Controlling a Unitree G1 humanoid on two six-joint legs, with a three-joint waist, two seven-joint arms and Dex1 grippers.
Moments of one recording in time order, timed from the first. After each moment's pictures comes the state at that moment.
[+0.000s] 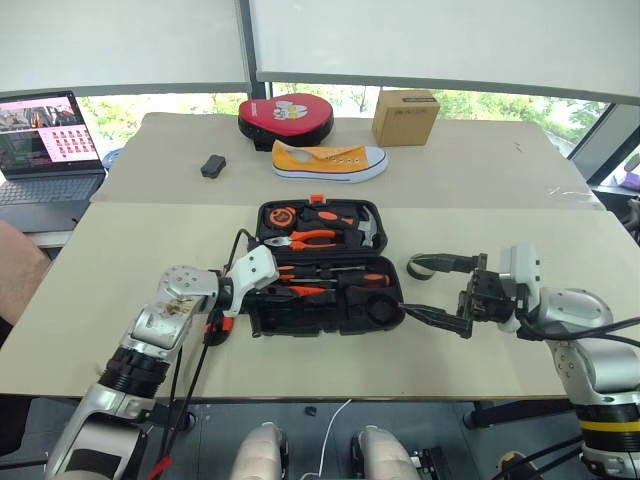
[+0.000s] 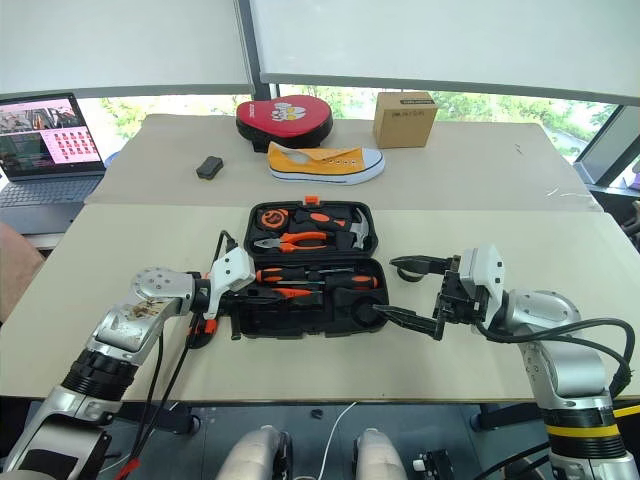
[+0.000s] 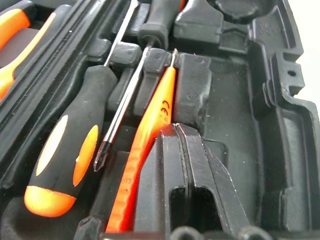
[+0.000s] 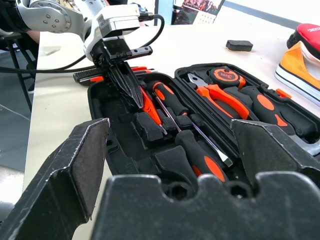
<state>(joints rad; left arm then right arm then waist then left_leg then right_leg) -0.44 0.58 -0.17 0.04 -0.19 0.37 -1.10 -0.19 -0.70 -0.12 -0.18 0.55 0.18 1.15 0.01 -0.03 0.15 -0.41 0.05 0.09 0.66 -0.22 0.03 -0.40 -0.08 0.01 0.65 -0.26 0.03</state>
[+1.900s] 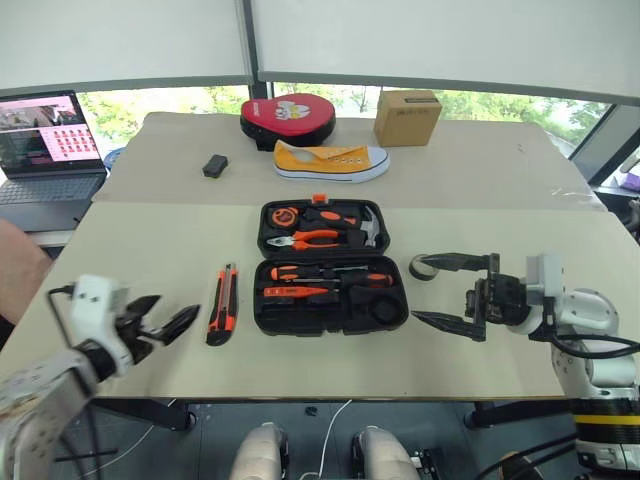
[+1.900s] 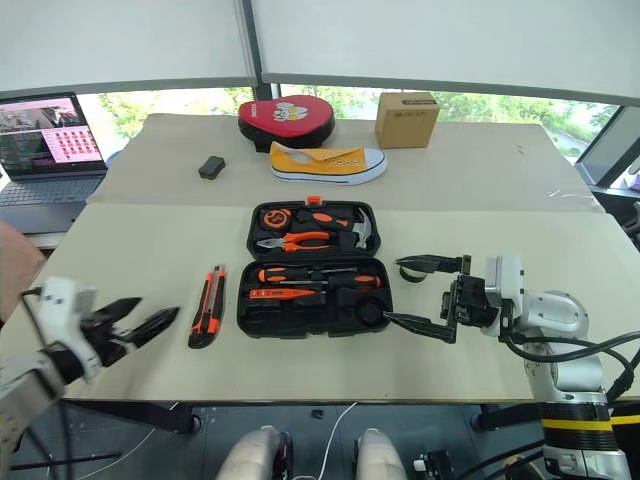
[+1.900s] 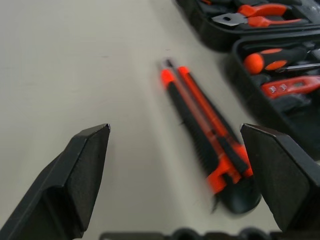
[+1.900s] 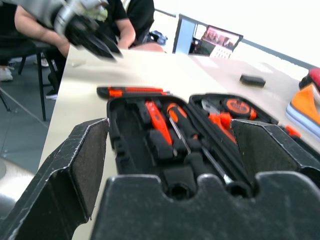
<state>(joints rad) 0.10 0.56 0.46 -0.59 -0.70 1.01 -0.33 -0.22 -0.66 -0.16 -0.06 0.60 -0.01 1.33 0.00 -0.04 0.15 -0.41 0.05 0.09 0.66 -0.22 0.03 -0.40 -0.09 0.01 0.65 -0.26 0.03</state>
